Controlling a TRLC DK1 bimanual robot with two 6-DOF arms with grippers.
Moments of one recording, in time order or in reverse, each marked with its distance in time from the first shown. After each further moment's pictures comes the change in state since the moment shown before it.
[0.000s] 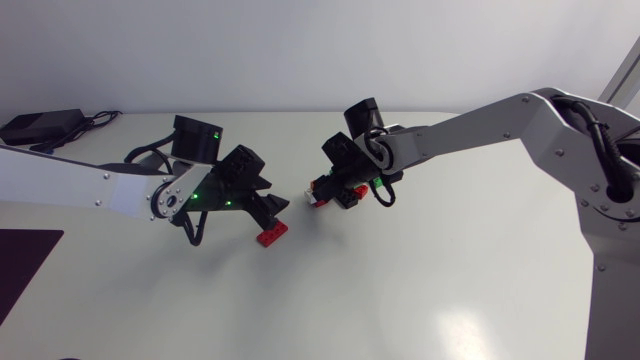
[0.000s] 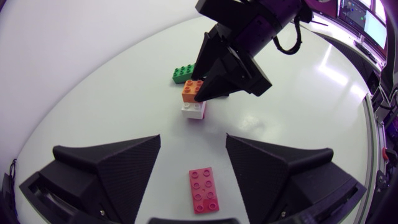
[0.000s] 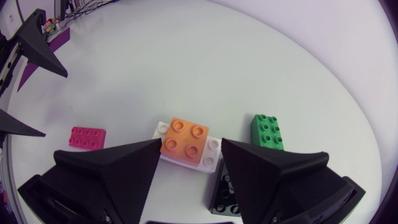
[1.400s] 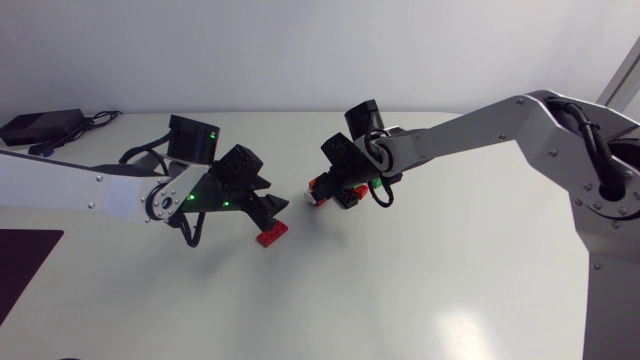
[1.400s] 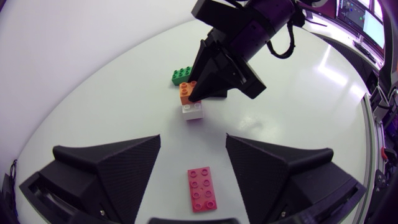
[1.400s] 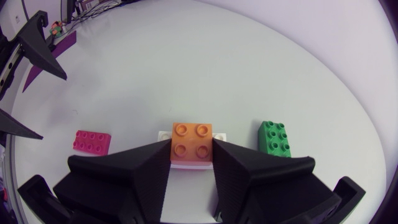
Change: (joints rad) left arm -0.001 -0.025 -0.016 0.000 0.005 0.000; right arm -0.006 0.015 0.000 0.037 -0.063 0.000
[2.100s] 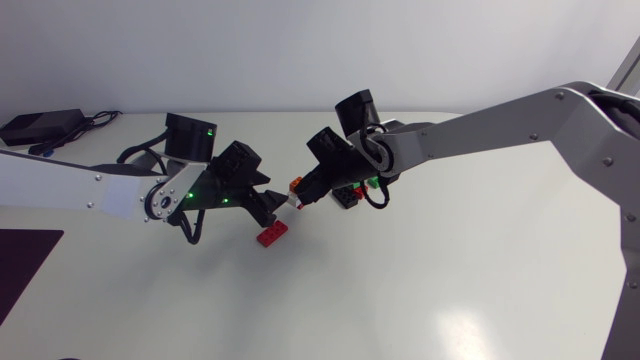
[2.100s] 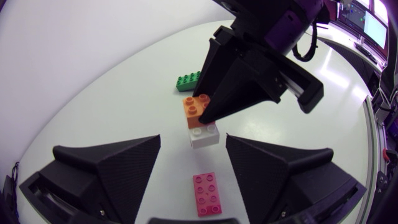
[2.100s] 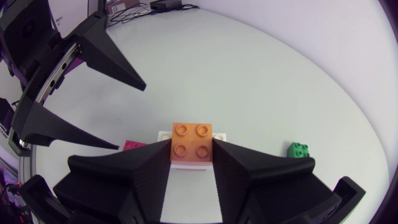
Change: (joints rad) left arm 0.008 0.000 0.000 0.038 0.003 0.000; right arm 0.076 -0.122 -0.075 -0.008 -0.092 0.007
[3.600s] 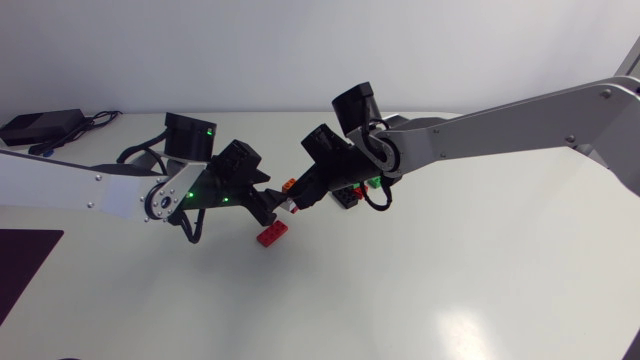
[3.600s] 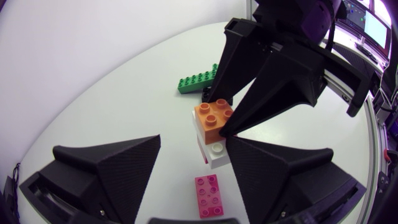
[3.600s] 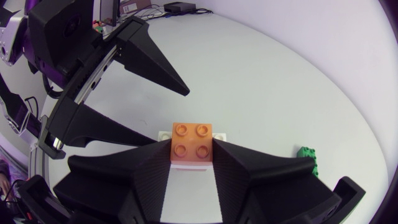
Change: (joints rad) left arm 0.000 0.002 0.000 0.014 -0.004 0.000; right arm 0.037 -0.094 -0.052 -0.030 -0.026 -0.001
